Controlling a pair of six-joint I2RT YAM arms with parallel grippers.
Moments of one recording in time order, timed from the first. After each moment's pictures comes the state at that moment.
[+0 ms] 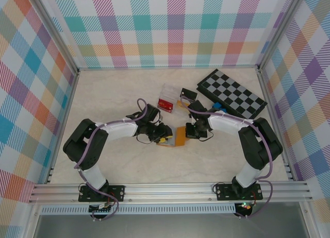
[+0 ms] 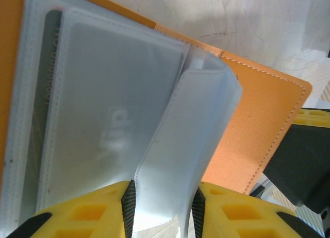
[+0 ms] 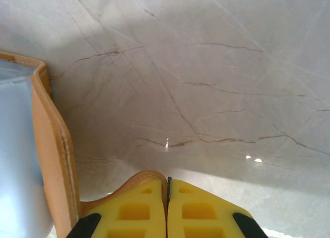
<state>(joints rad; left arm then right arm) -0.64 1.73 0.93 -0.23 0.53 -0.99 0.58 1.68 0.98 -0.61 -0.21 0.58</state>
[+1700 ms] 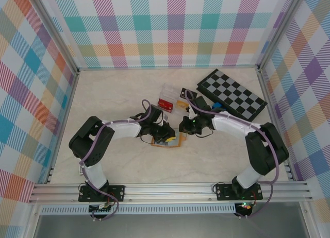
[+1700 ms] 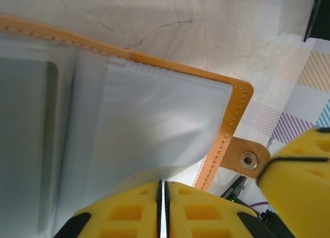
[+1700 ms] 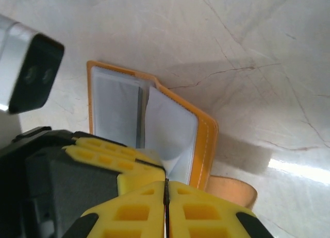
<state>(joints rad) -0.66 1.79 0.93 -0.09 0.61 -1.02 0.56 1.61 0.98 -0.47 -0.43 0.70</state>
